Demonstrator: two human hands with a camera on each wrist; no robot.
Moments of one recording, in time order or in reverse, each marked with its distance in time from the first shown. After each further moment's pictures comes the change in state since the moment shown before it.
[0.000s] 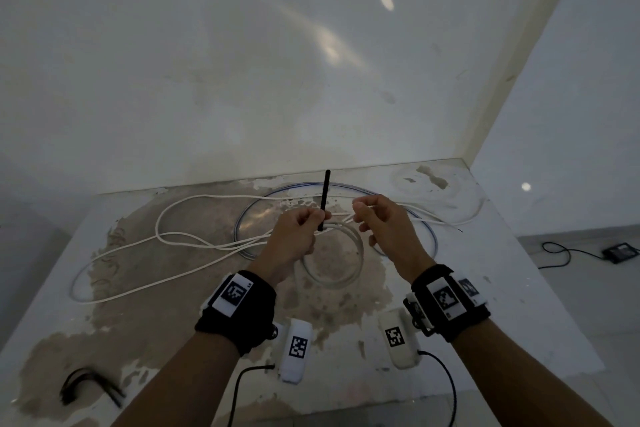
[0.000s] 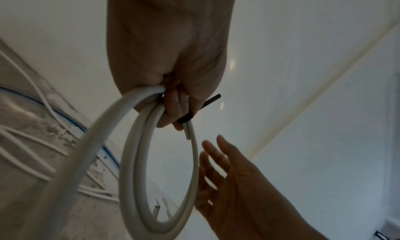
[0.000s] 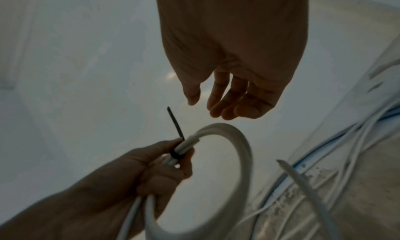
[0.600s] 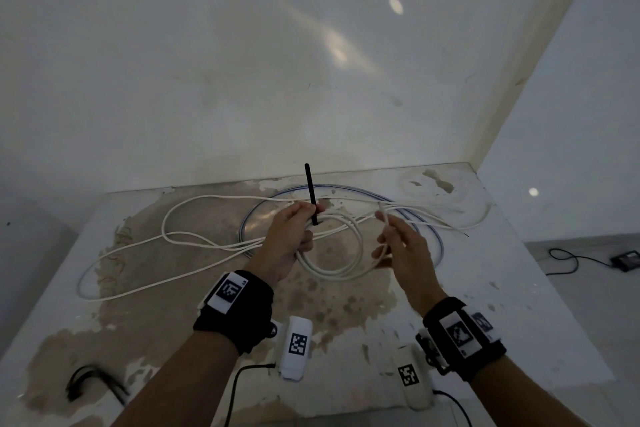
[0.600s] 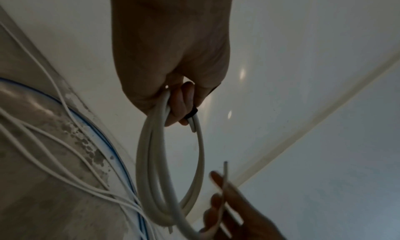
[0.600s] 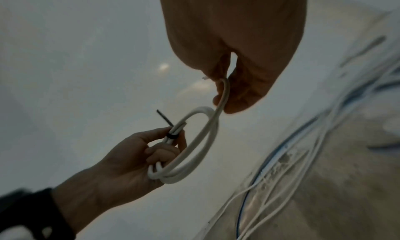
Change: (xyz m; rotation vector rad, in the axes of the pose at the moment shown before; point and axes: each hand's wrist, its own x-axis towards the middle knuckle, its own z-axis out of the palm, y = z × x) left_hand 0.009 -0.001 -0.015 -0.326 0.020 -0.099; right_hand -0.024 0.031 -0.005 0.165 0.057 0.044
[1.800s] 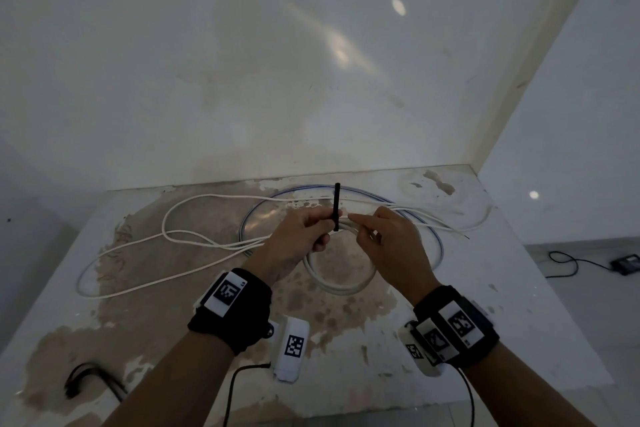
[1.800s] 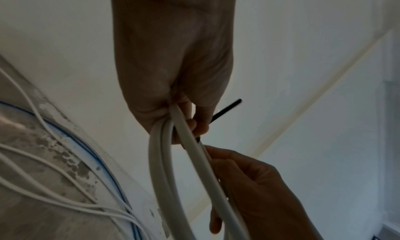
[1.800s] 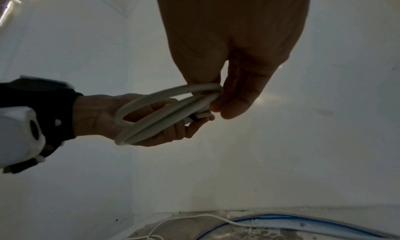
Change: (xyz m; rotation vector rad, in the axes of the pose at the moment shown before) left_hand -0.014 0.006 0.007 0.261 -0.211 0.076; right_hand 0.012 -0.024 0.014 -0.808 -0.012 -0.652
